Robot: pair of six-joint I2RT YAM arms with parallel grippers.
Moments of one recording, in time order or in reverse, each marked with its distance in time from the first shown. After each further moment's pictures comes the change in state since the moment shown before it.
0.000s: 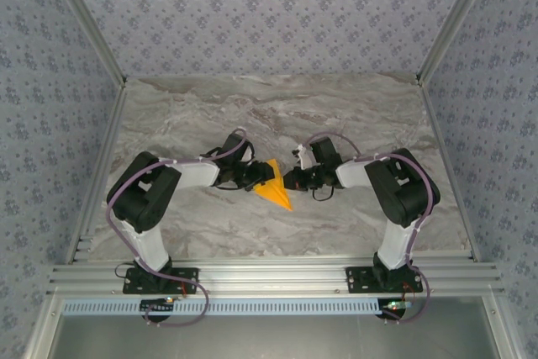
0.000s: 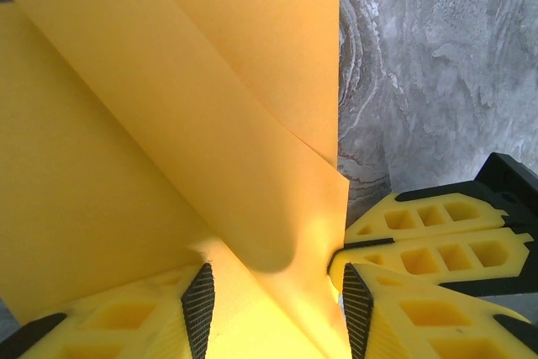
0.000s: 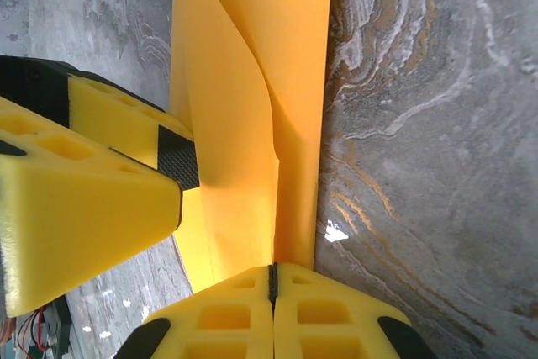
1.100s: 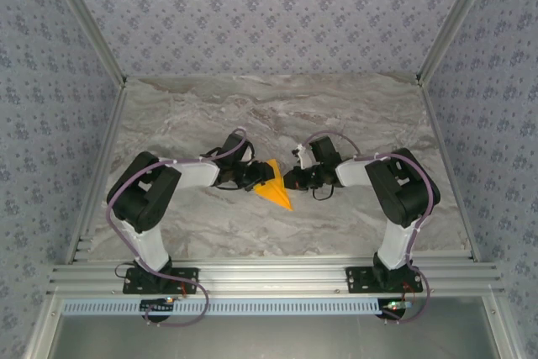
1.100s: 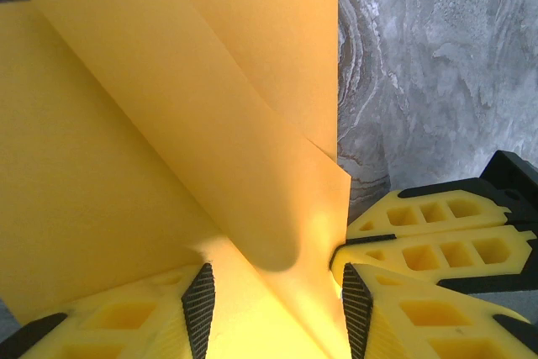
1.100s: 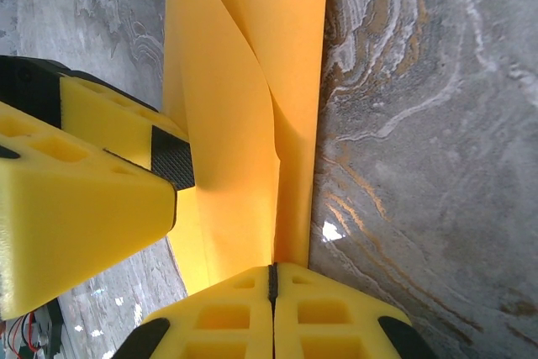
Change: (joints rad) left arm 0.000 0.000 0.000 0.000 0.000 0.000; right arm 0.000 -0.002 0.016 -0.036 0.014 -0.020
